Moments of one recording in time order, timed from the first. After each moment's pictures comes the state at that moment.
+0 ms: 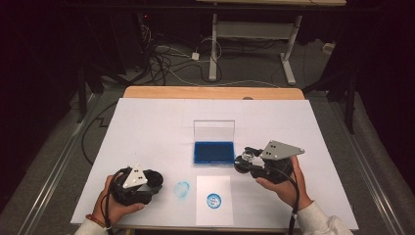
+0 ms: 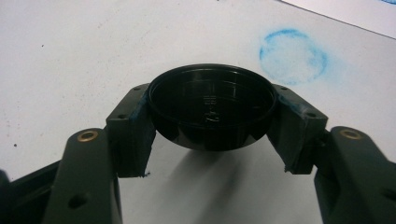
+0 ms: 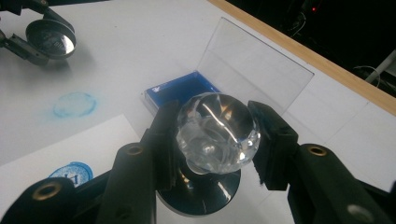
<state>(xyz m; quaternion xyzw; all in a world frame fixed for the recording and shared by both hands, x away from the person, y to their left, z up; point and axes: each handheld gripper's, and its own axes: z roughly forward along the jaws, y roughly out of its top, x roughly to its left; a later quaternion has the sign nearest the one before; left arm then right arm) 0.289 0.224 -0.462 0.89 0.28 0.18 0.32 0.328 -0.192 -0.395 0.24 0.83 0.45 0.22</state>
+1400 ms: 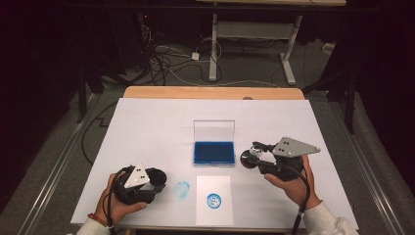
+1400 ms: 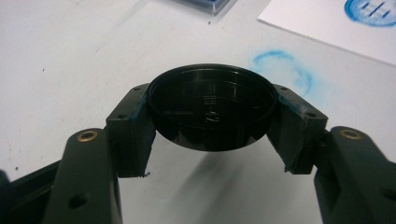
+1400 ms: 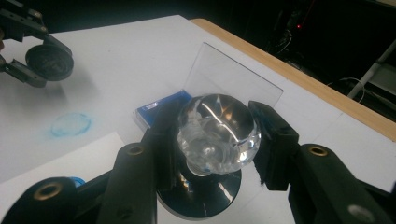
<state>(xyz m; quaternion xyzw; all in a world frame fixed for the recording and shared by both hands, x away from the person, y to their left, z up) 0.292 0.210 -0.450 0.88 0.26 0.18 0.34 0.326 -0.209 -0.378 0.25 0.81 0.48 0.24</state>
